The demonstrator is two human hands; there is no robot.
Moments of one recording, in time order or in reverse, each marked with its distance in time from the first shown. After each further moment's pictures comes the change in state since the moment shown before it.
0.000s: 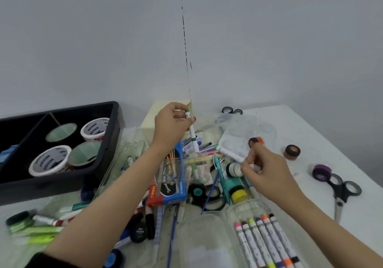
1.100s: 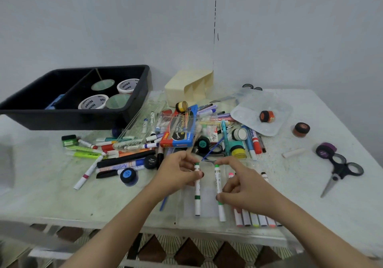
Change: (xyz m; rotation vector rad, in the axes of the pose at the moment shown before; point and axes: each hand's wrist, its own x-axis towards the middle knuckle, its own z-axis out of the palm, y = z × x) left_hand -0.200 -0.040 -0.008 0.047 -0.184 -0.409; right_hand -0.089 -0.015 0.002 0.293 -0.779 0.077
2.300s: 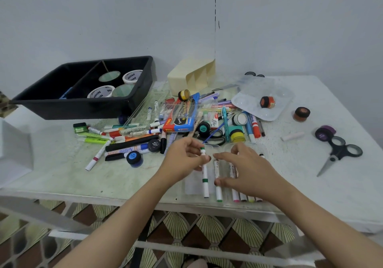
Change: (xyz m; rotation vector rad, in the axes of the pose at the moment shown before) left_hand -0.017 0.004 0.019 -0.002 0.070 0.083; right_hand -0.001 0.019 0.002 -0.781 0.106 -0.087
